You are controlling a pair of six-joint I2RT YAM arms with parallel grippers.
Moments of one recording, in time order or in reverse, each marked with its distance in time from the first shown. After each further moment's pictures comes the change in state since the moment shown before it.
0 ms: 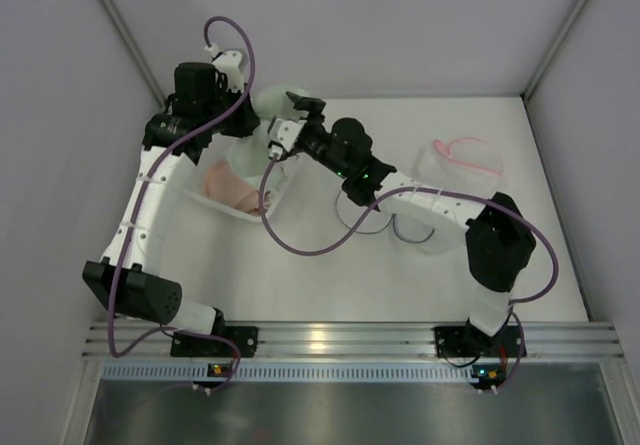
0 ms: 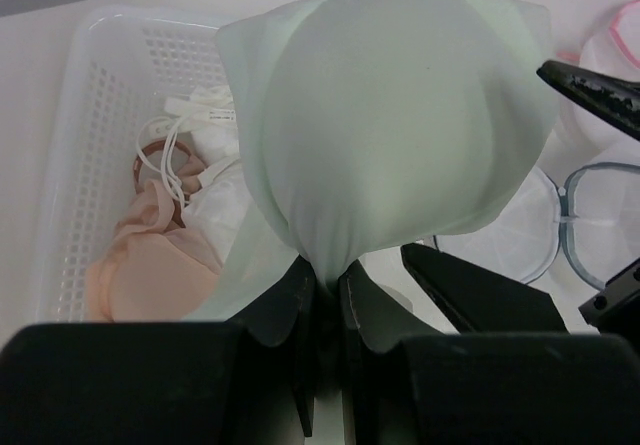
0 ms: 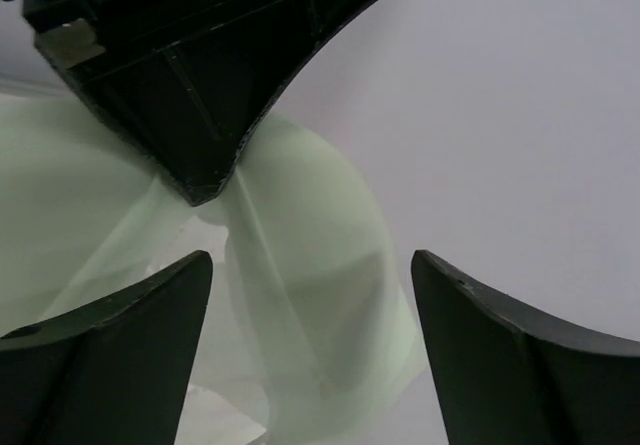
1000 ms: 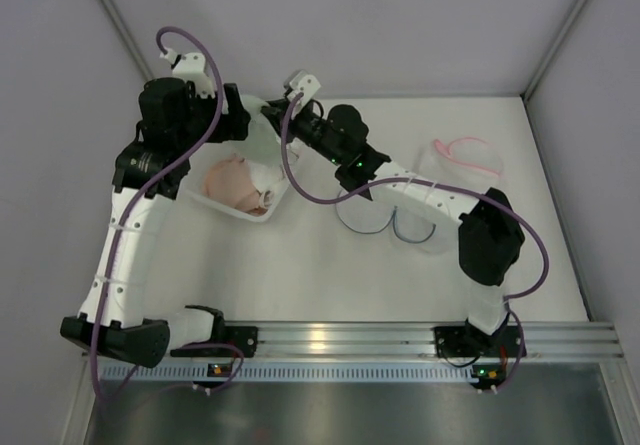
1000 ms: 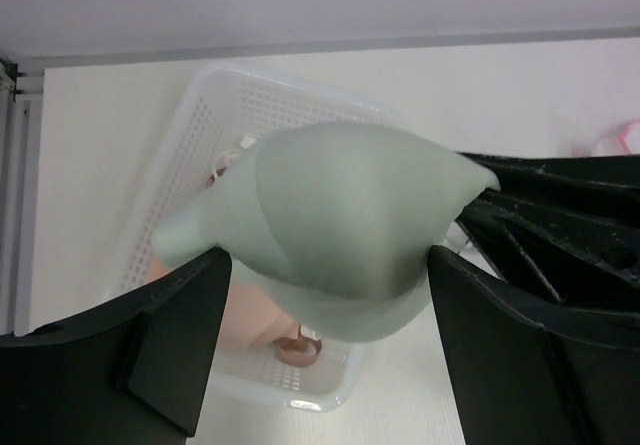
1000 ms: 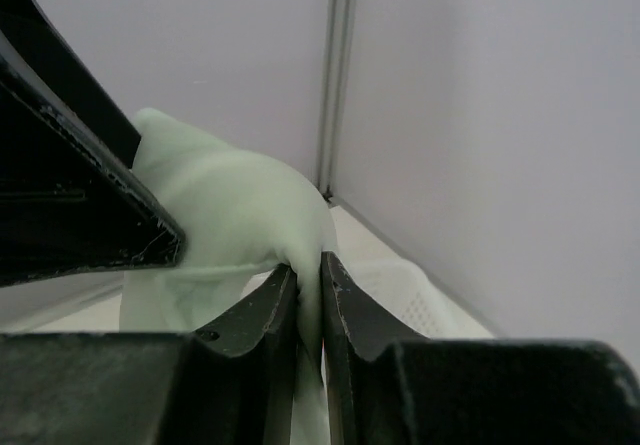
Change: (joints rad) left arm 0.000 -0.226 -0.081 0.038 -0.169 -0.069; right arm -0.012 0.076 0.161 0.013 -0.026 0.698
